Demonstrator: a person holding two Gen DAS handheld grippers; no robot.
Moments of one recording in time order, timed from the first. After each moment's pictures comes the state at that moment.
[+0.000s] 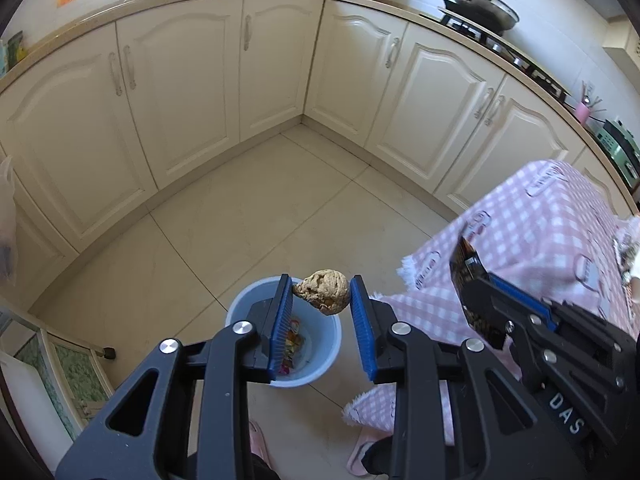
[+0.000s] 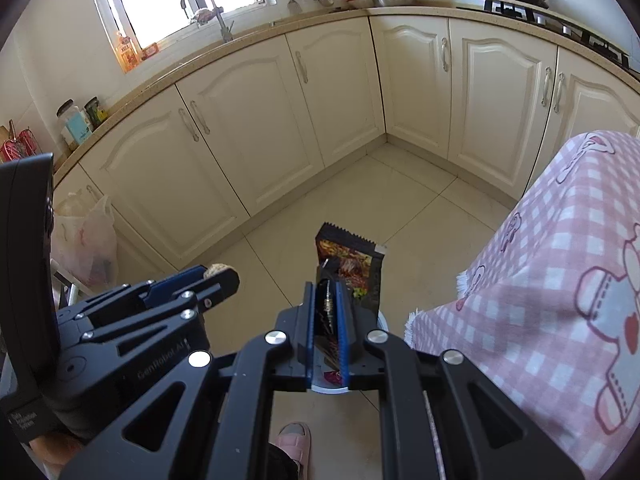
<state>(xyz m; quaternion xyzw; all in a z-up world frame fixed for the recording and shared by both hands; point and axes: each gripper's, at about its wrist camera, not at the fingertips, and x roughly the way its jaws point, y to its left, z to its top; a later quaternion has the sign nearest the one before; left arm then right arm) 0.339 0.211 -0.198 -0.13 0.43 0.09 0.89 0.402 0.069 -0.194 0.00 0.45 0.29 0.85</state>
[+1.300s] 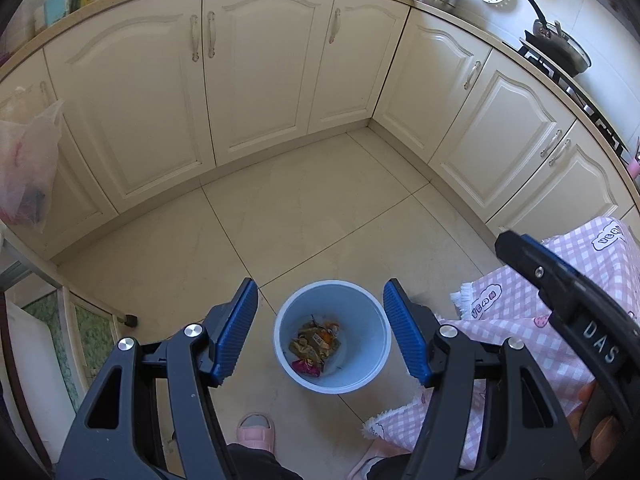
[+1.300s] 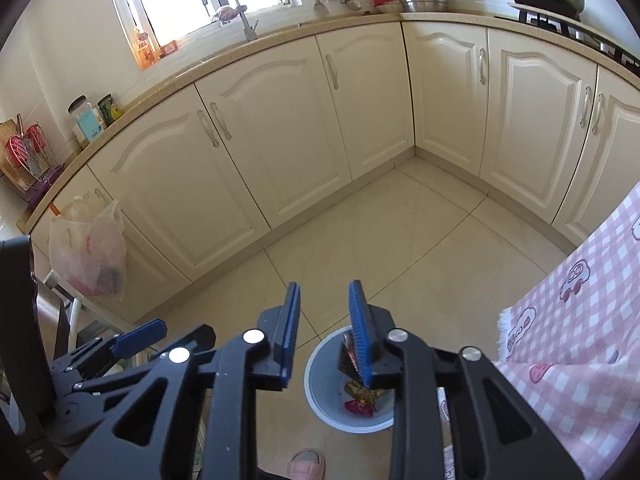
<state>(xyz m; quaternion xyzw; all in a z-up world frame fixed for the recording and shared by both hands) 0.323 0.281 -0.217 -0.19 0.43 0.18 0.86 0.440 0.141 -0.205 0.00 0.42 0.32 0.85</state>
